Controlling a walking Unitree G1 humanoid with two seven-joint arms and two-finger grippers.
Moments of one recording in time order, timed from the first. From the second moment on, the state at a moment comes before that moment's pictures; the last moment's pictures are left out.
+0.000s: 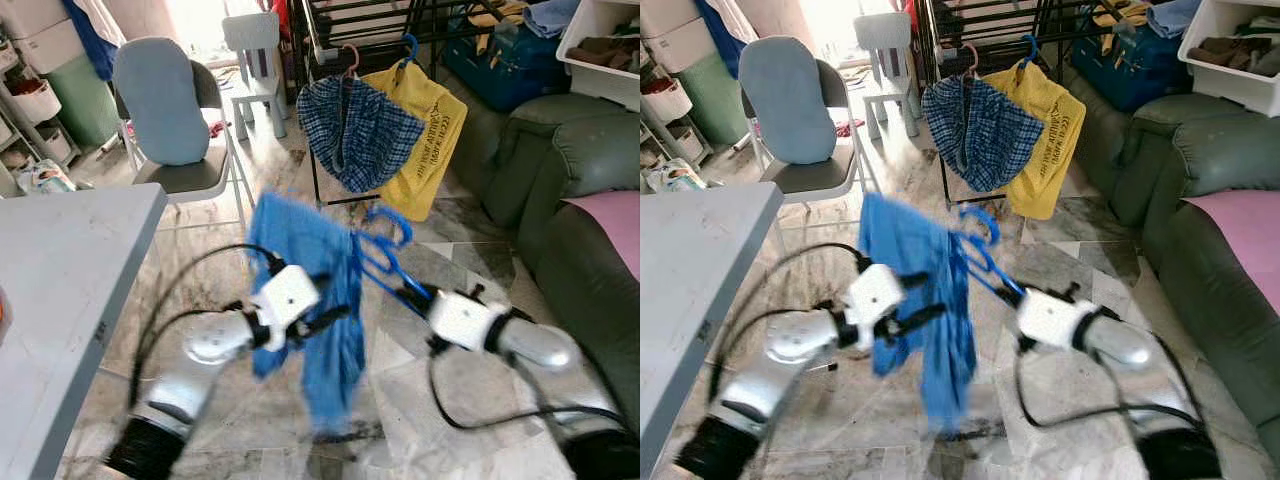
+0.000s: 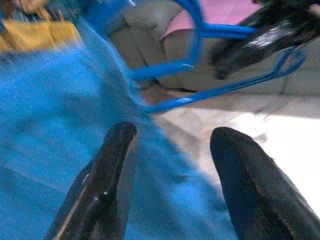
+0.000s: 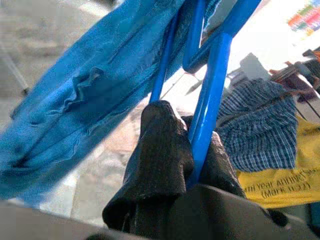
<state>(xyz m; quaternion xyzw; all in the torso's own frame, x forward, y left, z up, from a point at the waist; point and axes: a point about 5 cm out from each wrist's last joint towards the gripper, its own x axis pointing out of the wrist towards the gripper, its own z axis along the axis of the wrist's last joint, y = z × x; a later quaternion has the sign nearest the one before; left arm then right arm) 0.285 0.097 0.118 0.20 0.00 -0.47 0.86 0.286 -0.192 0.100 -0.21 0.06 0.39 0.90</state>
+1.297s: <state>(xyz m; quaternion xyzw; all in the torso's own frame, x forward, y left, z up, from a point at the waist) 0.327 0.125 0.115 0.39 -0.01 -0.53 0.76 0.265 -0.200 0.092 -0.28 0.08 0.47 0.83</state>
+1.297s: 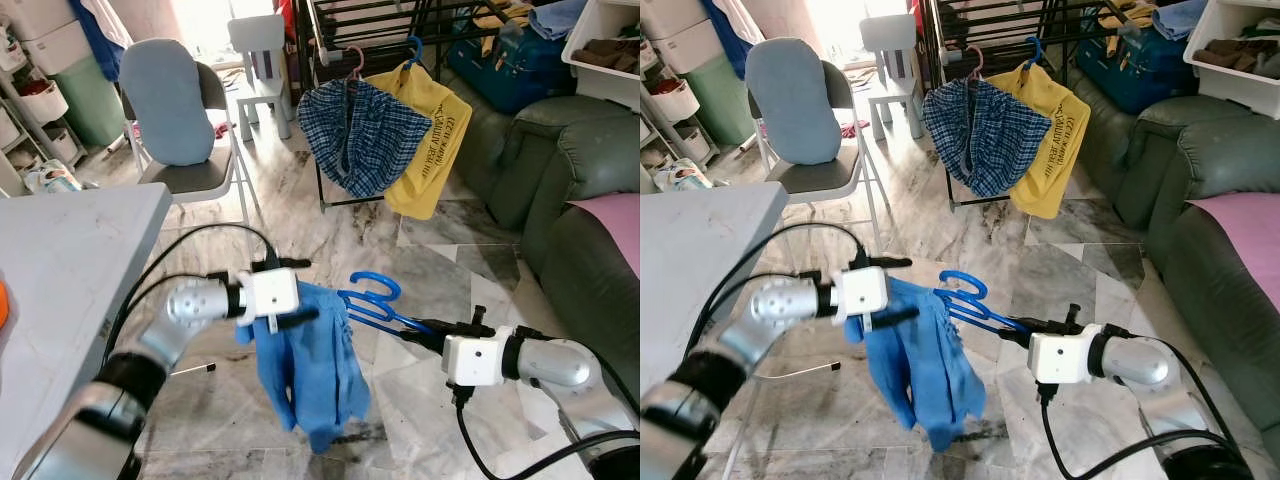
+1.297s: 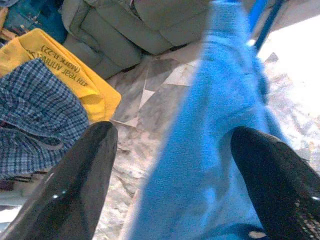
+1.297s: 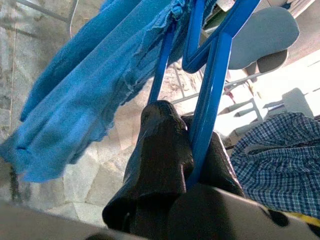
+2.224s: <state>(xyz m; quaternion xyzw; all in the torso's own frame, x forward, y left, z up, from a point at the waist) 0.356 0.129 0.132 0.42 0.00 -0.49 0.77 0.271 -0.203 0.102 -0.35 0.03 0.44 0.83</state>
